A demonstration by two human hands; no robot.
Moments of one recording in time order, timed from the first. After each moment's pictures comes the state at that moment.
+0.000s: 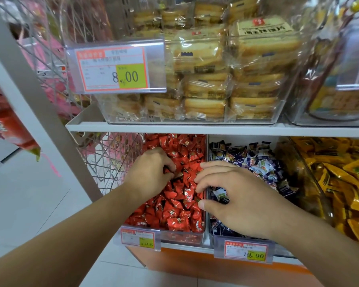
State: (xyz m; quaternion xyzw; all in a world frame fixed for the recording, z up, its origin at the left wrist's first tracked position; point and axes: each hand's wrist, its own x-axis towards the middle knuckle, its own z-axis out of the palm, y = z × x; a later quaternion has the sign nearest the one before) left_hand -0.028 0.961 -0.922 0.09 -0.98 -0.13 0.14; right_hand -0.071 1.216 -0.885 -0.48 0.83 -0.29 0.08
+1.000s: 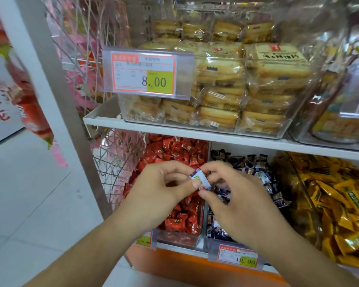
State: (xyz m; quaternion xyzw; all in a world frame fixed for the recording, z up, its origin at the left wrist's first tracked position) left_hand 0.041 1.037 -0.863 0.11 -0.79 -0.59 0.13; right_hand -0.041 1.210 -0.864 -0.40 0.86 -0.32 0.01
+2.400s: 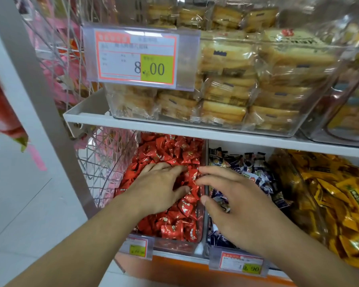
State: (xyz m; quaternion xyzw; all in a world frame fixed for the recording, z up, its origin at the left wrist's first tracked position) left_hand -0.027 0.986 -0.928 0.05 -0.99 -0.11 -0.01; right_hand -0.058 1.209 -0.878 -0.42 0.88 -0.23 0.06
